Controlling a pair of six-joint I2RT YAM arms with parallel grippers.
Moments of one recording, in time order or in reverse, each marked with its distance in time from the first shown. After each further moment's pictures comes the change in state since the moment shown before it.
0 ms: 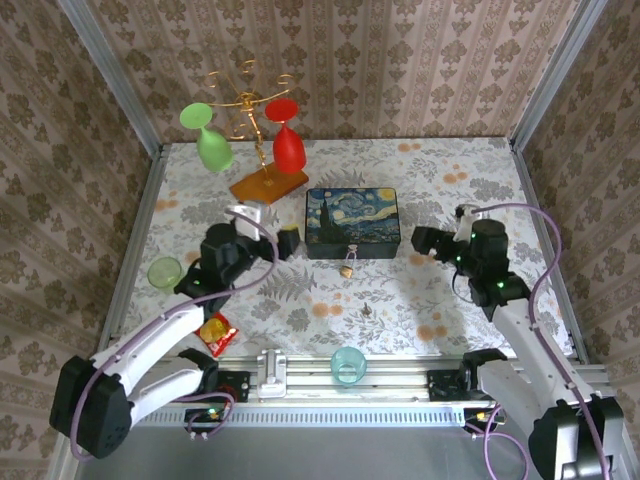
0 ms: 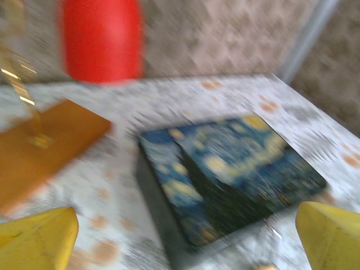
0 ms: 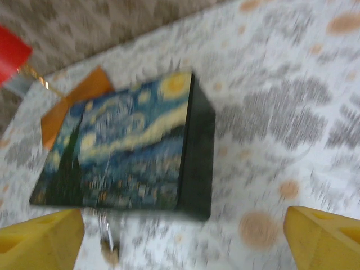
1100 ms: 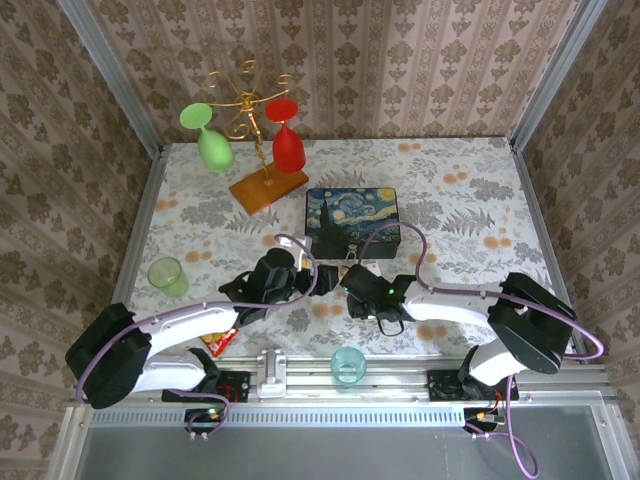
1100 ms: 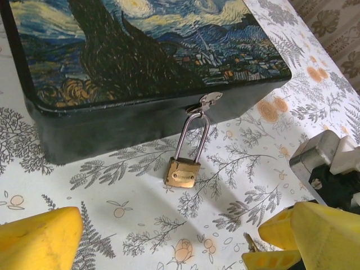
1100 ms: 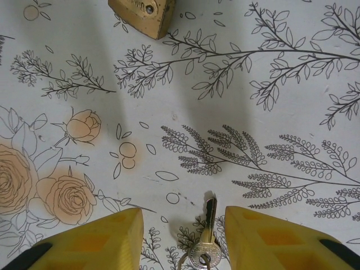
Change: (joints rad) left arm -0.316 0.238 -0.047 0.033 -0.126 -0.315; right arm 0.822 0.644 0.167 -0.174 0.440 0.347
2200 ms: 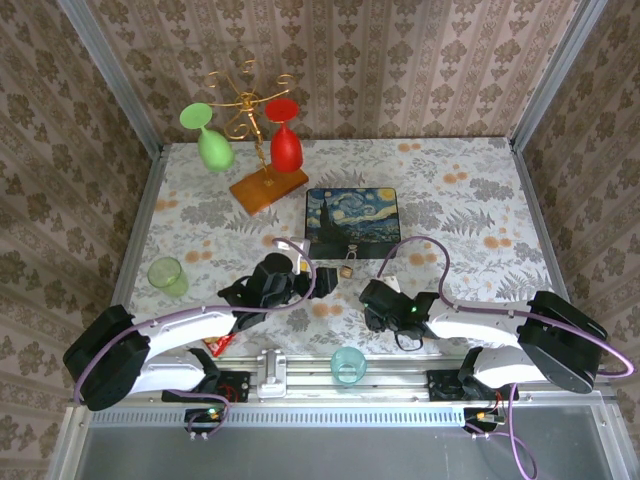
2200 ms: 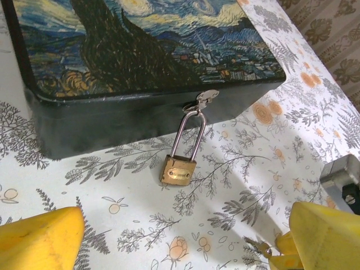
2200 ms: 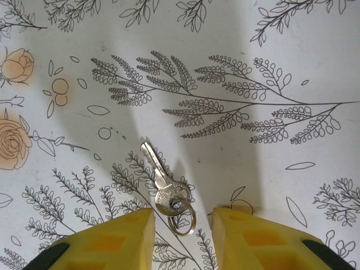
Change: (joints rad) left arm -0.016 -0.018 -0.042 0.051 -0.016 -0.029; right arm 0.002 -0.187 -0.217 0.074 -0.004 0.050
